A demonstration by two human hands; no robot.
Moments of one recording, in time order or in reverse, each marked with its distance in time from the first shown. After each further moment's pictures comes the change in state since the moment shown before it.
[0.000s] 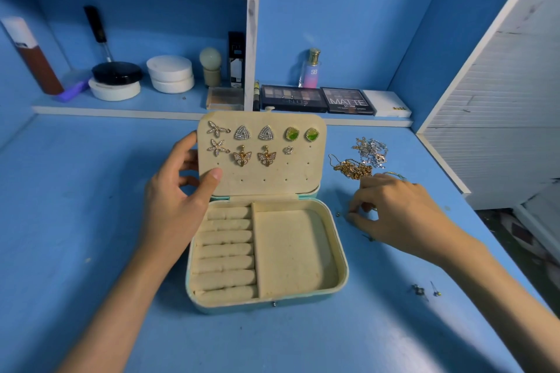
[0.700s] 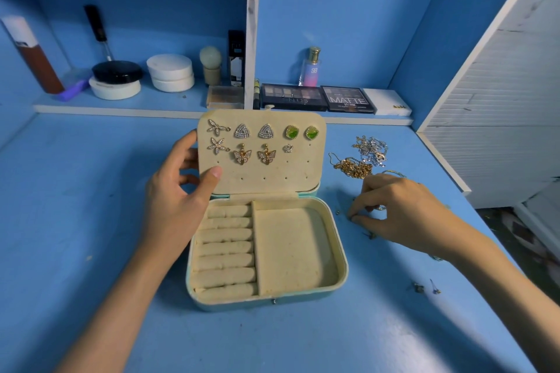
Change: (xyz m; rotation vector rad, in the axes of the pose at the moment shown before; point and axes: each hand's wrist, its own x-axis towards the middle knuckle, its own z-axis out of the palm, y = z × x) left_hand -0.001 0.001 -0.001 0.010 -0.003 0.006; right_hand -0.005 0.009 -0.003 0.130 0.002 -0.106
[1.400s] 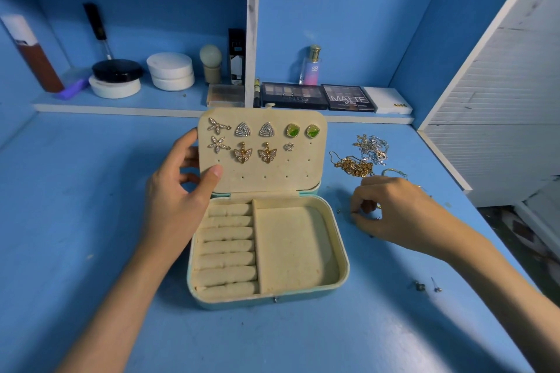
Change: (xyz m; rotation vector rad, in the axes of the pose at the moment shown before) left_hand 0.000 0.000 0.000 0.005 -0.004 0.002; right_hand 0.003 -0.007 -0.001 0.033 -0.052 0.049
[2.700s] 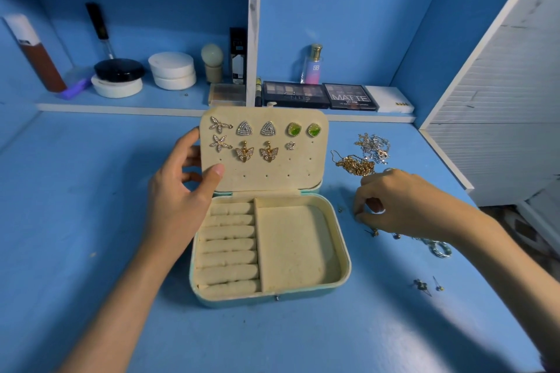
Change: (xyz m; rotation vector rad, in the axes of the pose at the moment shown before) left_hand 0.001 -0.003 0.000 -0.009 0.007 0.006; right_hand 0.009 0.000 -0.014 -0.137 -0.169 -0.034
